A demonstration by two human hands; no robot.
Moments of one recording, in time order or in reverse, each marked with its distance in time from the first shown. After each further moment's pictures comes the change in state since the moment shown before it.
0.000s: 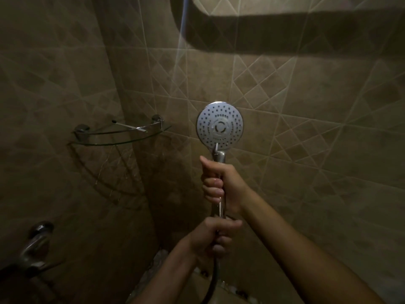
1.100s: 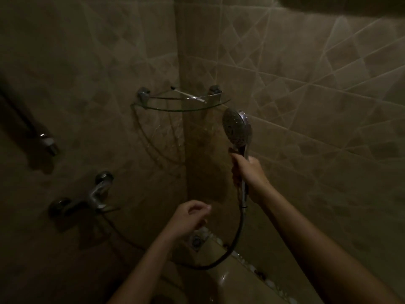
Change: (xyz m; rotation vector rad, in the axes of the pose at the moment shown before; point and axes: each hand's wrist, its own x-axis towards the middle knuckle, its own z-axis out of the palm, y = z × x) left_hand -0.097 -0.045 -0.144 0.359 0.833 0.158; right_hand 0.080 0.069 0.022 -0.505 0.483 -0.068
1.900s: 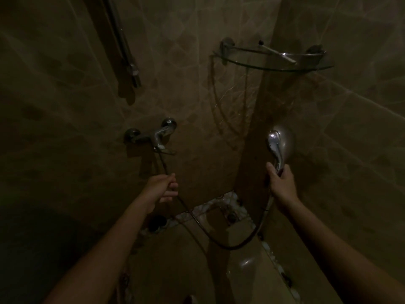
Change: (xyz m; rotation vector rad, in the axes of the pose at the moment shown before) left_hand -0.054 -0.098 -0.104 -0.312 0.666 -0.322; right_hand 0.049 0.146 0.023 -0.267 -0.106 0.005
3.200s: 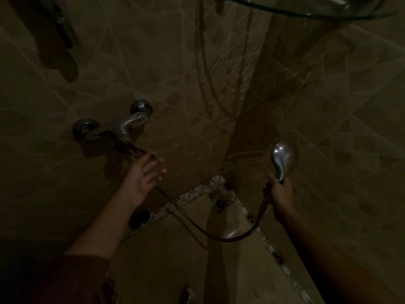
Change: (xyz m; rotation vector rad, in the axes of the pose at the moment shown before) left_hand 0.141 0.010 0.003 -0.466 -0.083 -0.060; right_hand 0.084 0.106 0.059 0.154 0.189 0.280
